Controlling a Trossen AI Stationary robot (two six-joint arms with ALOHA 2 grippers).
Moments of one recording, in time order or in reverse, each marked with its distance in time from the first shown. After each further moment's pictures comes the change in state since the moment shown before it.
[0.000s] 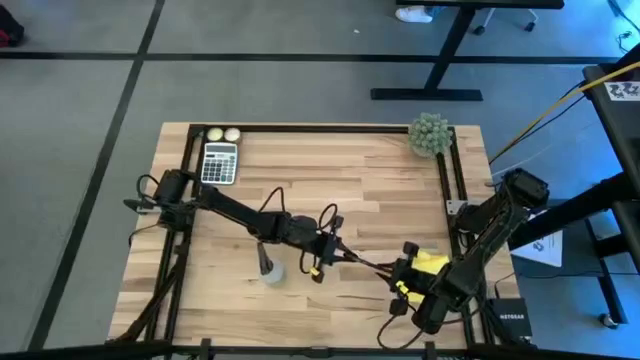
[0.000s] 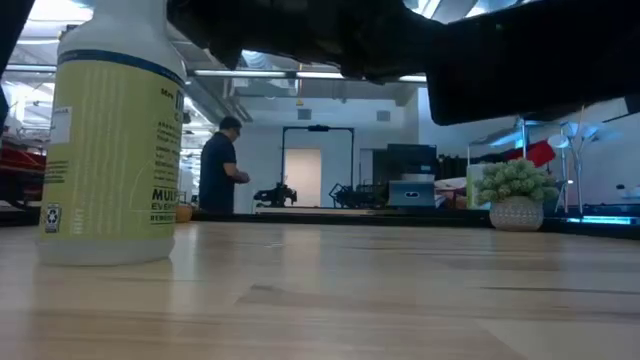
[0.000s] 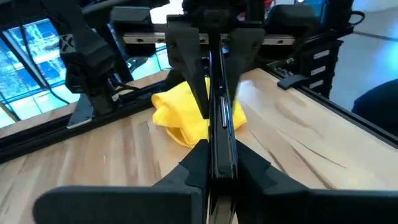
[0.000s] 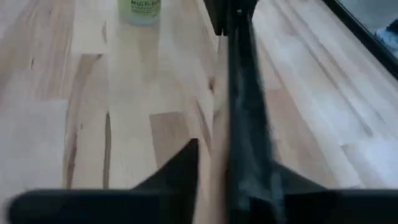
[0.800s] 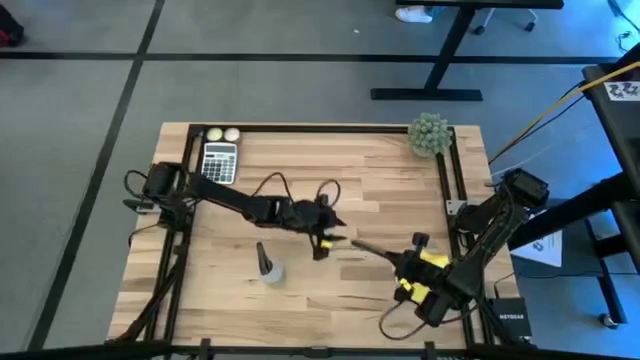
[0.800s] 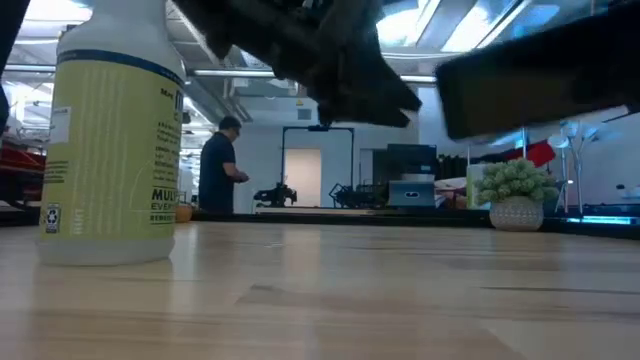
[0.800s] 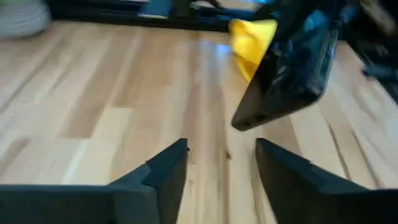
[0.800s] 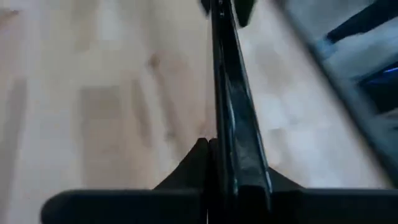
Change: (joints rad) left arm 0.104 -0.134 0.000 -0.345 -0.125 -0.489; right arm -0.043 0.000 0.005 -0.379 0.146 0.159
